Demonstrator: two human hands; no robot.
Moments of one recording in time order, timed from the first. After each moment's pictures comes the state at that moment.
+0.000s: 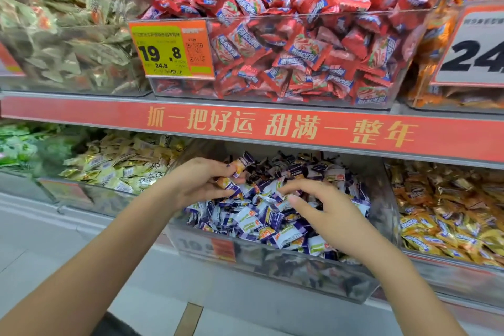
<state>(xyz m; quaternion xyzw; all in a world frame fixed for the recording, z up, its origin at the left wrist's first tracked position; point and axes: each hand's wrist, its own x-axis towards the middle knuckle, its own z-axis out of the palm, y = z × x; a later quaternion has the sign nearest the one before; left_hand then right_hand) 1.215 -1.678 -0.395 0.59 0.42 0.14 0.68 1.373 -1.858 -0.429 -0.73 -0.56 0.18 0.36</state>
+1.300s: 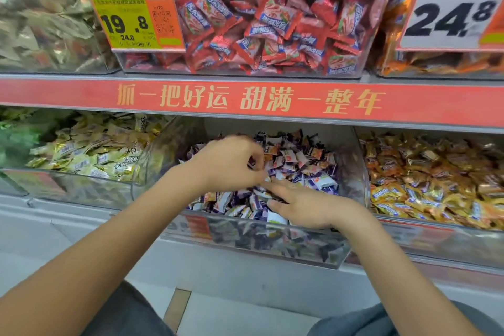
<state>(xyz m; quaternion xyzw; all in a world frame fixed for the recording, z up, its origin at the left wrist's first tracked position) 1.261 -1.719 -0.400 0.98 0.19 0.04 0.06 1.380 -1.851 -0.445 -0.74 -0.60 0.30 0.06</state>
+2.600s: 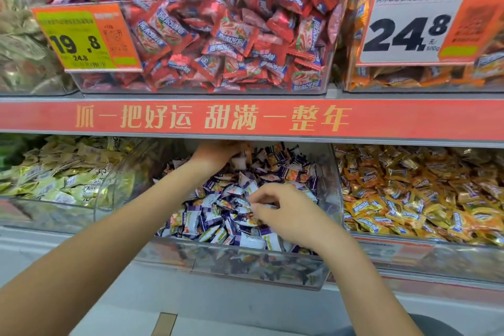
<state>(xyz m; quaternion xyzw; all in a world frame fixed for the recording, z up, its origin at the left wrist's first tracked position) 1.329 -1.685 -0.427 0.79 0.31 0.29 0.45 1.380 -1.867 -0.435 -0.75 -0.48 0.29 0.34</state>
